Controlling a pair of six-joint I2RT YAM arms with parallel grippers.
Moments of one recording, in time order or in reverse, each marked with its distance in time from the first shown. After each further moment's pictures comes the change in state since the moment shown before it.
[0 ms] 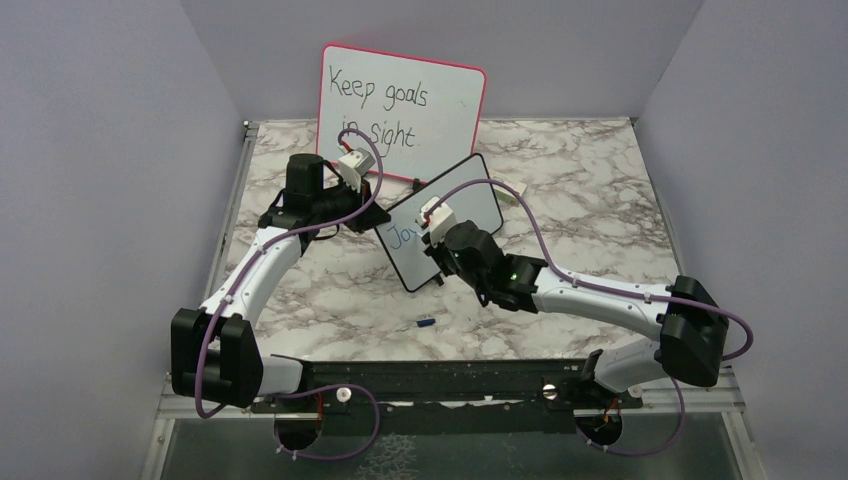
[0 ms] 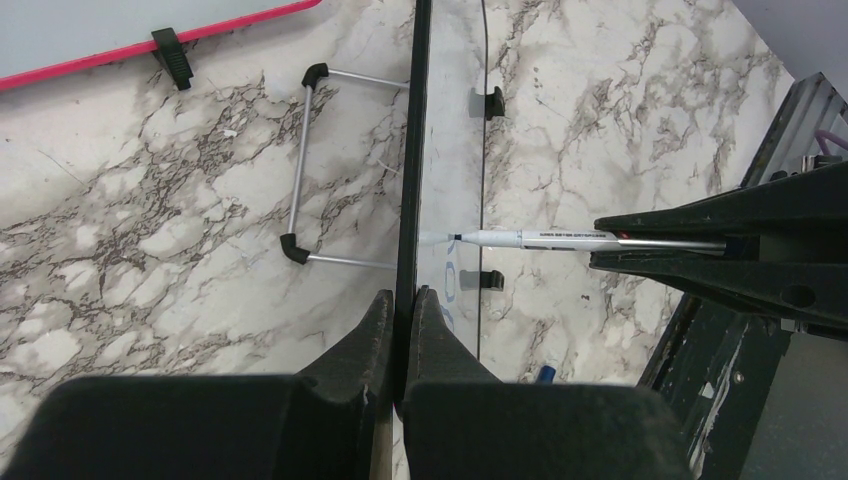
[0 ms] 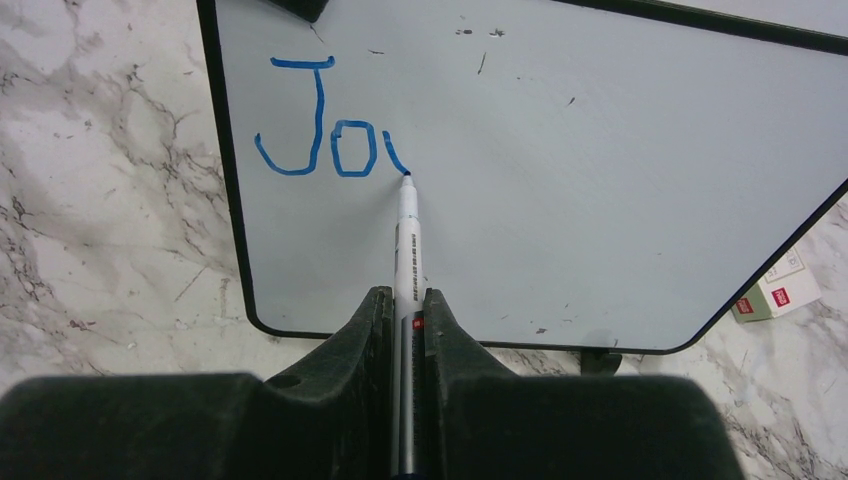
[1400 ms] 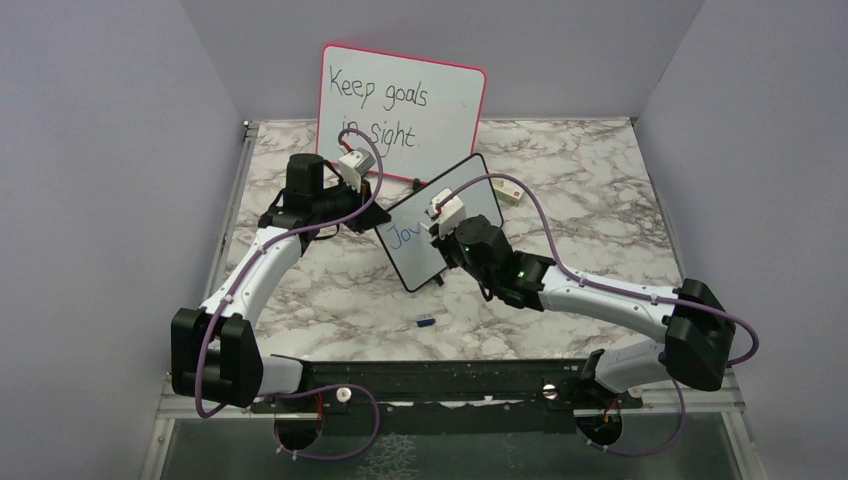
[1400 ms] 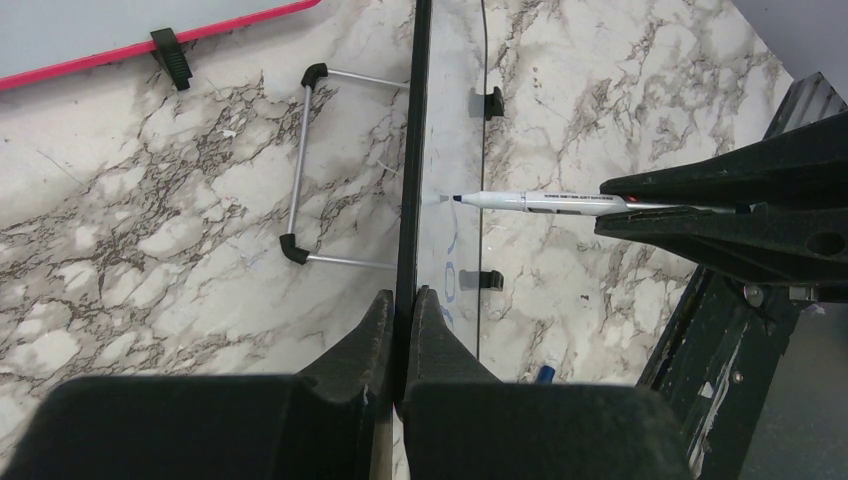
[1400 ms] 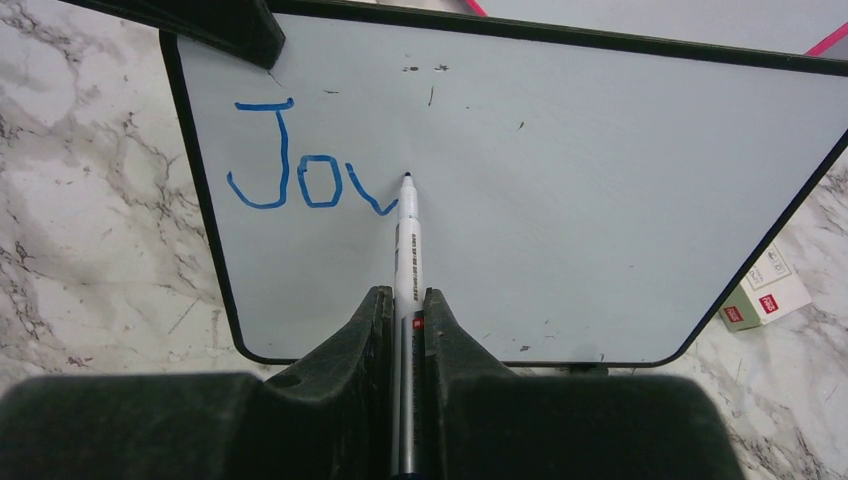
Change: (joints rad) left arm 0.000 0.002 0.001 0.000 0.000 0.000; right arm -0.035 -0.032 -0.030 0.069 -0.019 0.018
